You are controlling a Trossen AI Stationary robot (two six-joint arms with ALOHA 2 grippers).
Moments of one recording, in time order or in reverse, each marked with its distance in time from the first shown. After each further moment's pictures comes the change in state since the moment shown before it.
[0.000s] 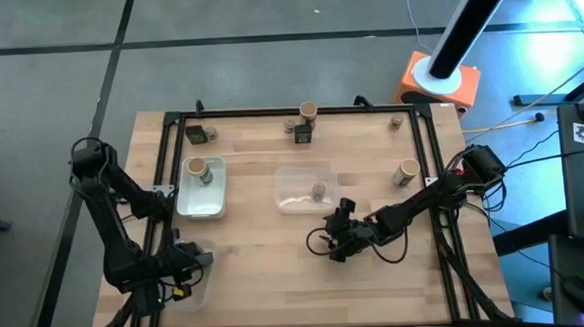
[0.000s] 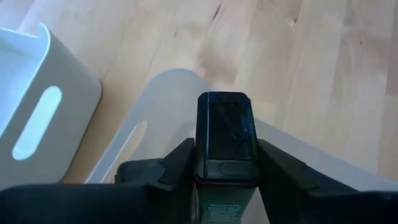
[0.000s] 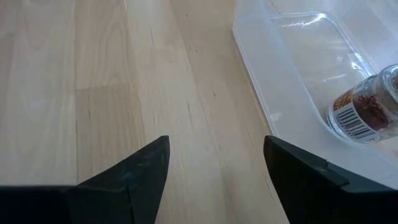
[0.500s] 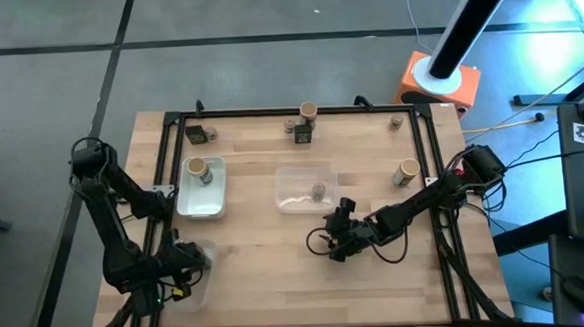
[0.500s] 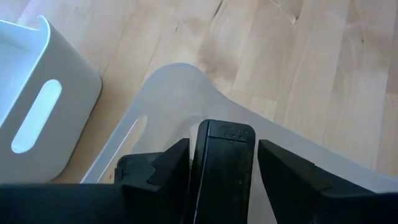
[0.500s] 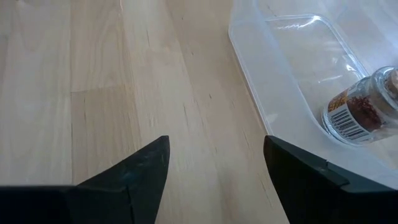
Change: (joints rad) left arm -0.009 0.000 0.000 -0.005 0.008 -0.019; right arm 0.000 0.000 0.000 0.000 0.015 0.000
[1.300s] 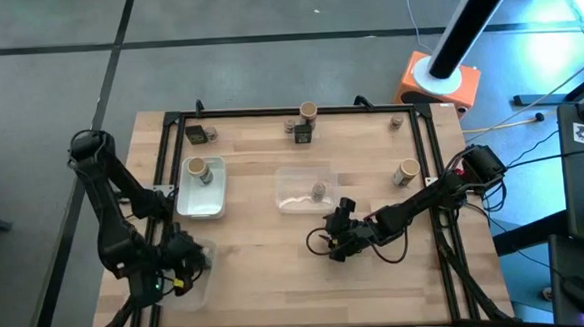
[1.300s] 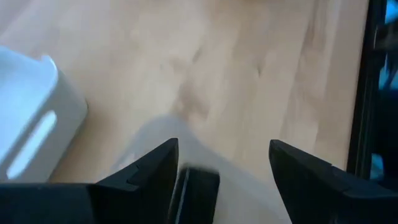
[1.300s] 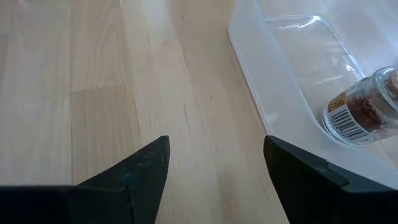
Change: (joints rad) left arm 0.093 -0.160 0.053 0.009 -0.044 0.047; right arm 0.000 0.000 0.000 0.000 0.000 -0.003
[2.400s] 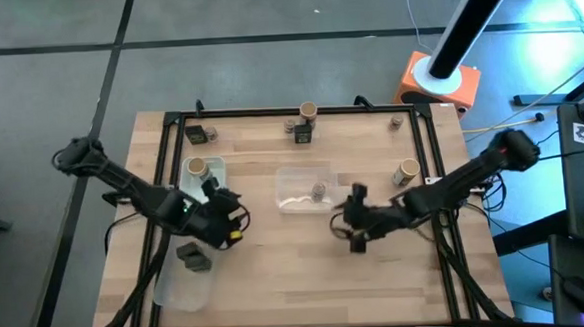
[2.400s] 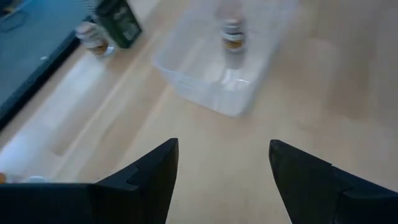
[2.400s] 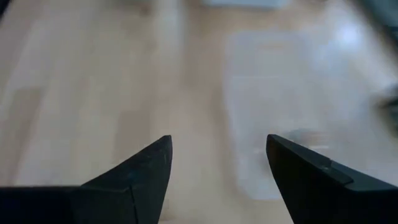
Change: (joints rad) left arm 0.642 -0.023 0.000 0.254 -0.058 0.783; right arm -0.009 -0.361 0.014 -0.235 -0.057 -0.195
